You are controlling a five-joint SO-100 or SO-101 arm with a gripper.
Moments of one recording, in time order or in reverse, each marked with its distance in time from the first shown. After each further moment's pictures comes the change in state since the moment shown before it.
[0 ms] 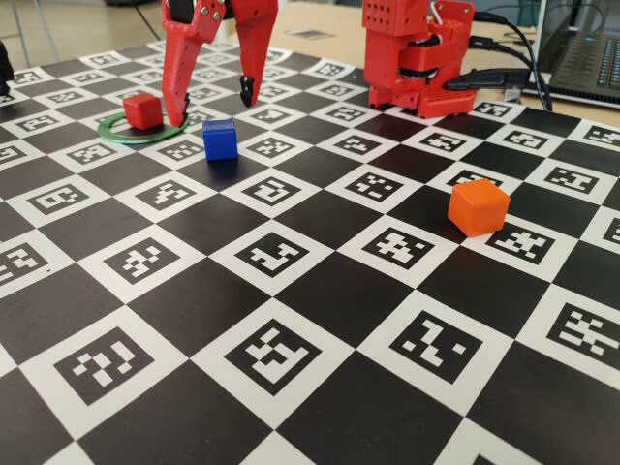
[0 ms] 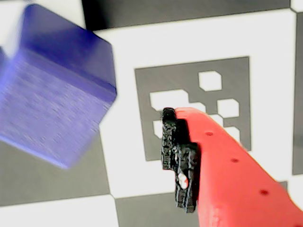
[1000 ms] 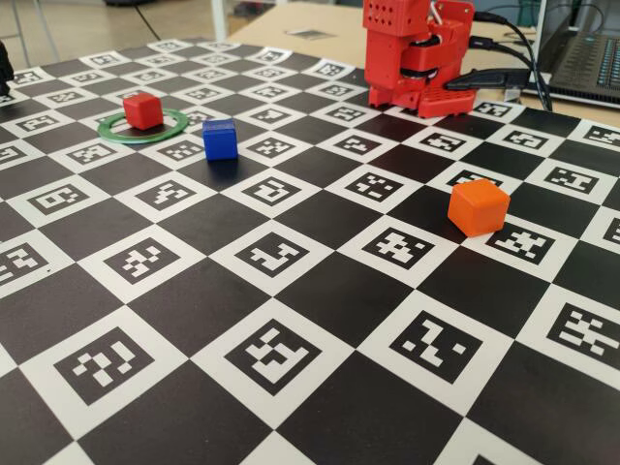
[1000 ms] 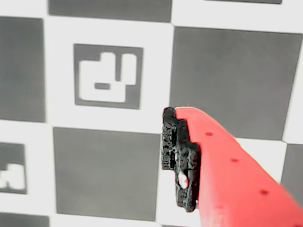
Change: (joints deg) arm -5.2 11.0 -26.7 29.5 -0.6
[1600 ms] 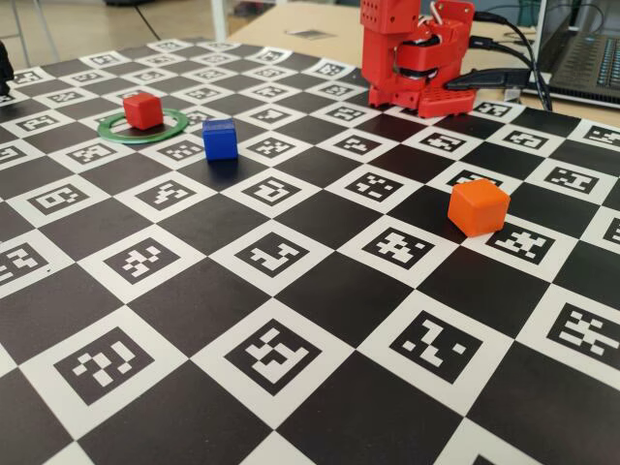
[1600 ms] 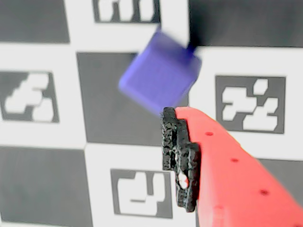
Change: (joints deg) arm 14.8 0.1 -7.5 -0.1 -11.1
